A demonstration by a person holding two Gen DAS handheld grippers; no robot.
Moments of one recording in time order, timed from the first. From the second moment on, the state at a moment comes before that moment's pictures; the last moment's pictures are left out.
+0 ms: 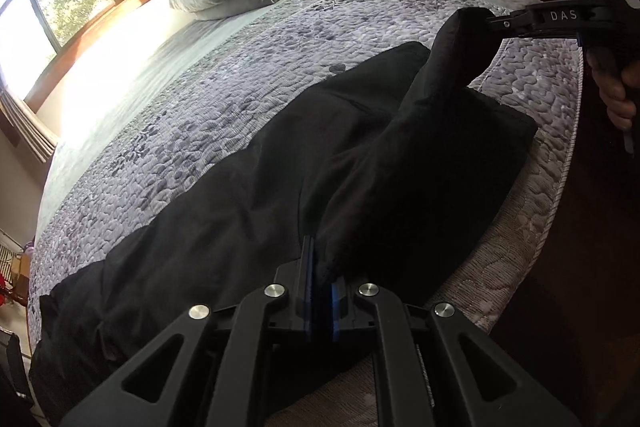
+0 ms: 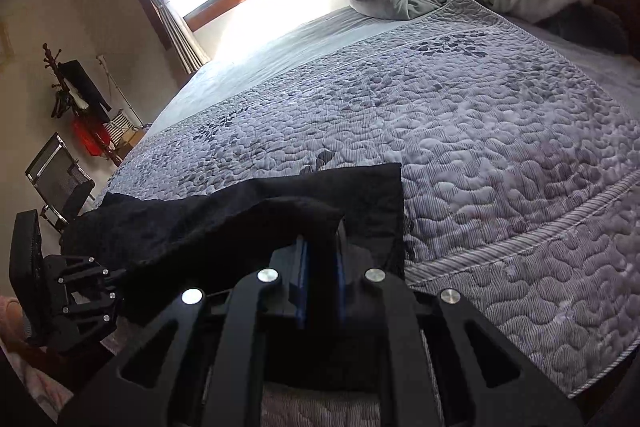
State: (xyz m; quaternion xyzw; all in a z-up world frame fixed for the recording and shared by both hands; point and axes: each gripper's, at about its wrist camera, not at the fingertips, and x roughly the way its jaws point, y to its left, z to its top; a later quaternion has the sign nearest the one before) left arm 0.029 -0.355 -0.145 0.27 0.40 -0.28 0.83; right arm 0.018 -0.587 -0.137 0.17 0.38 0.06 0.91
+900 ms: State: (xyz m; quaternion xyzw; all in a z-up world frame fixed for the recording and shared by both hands) left arm 0.026 -0.290 -0.150 0.18 0.48 -0.23 0.83; right arm -0.034 -0.536 -0.180 0.39 0.43 0.04 0.81
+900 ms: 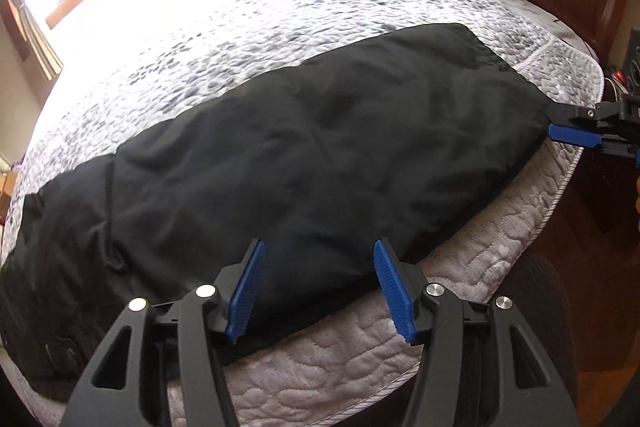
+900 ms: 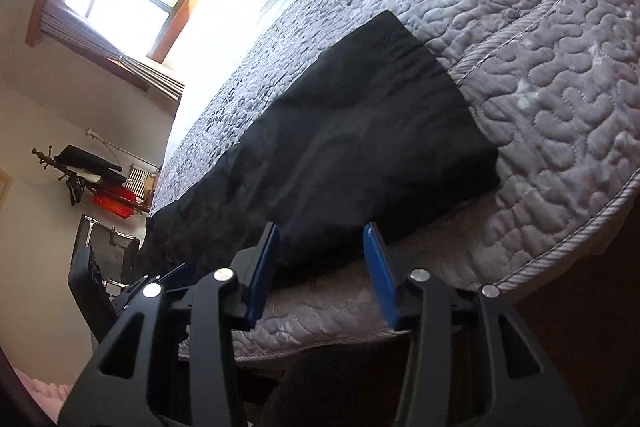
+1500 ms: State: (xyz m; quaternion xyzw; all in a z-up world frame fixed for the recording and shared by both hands) left arm 0.029 -0.152 -0.142 0.08 0.49 -0.09 0.86; right arm -0.041 -0.545 -0.176 0.40 0.43 -0.02 0.81
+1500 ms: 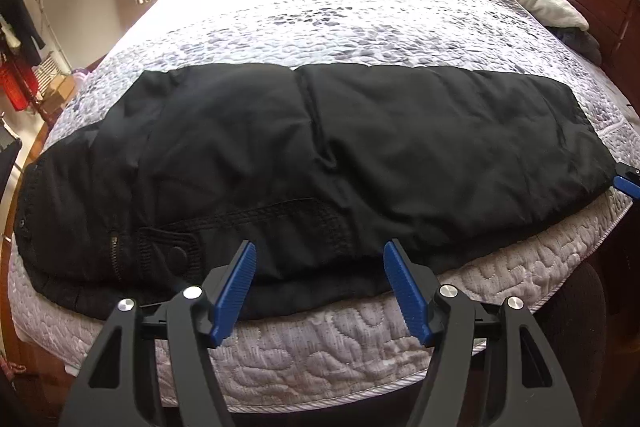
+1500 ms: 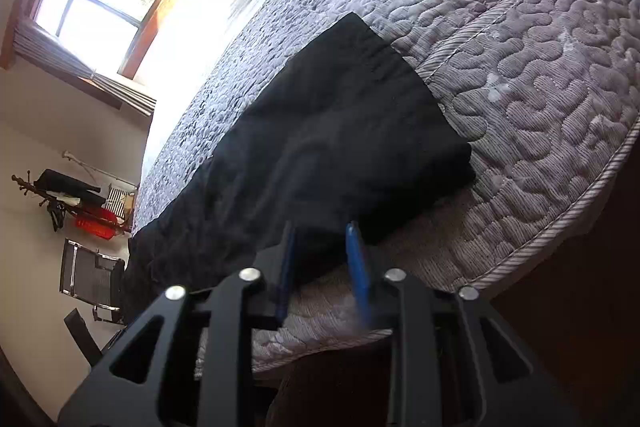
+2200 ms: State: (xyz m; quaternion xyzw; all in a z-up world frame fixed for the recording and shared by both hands) left arm 0.031 -0.110 -0.141 0.06 0.50 -0.05 0.86; right arm -0.050 -0.563 -0.194 0.47 0.42 -0.06 0.77
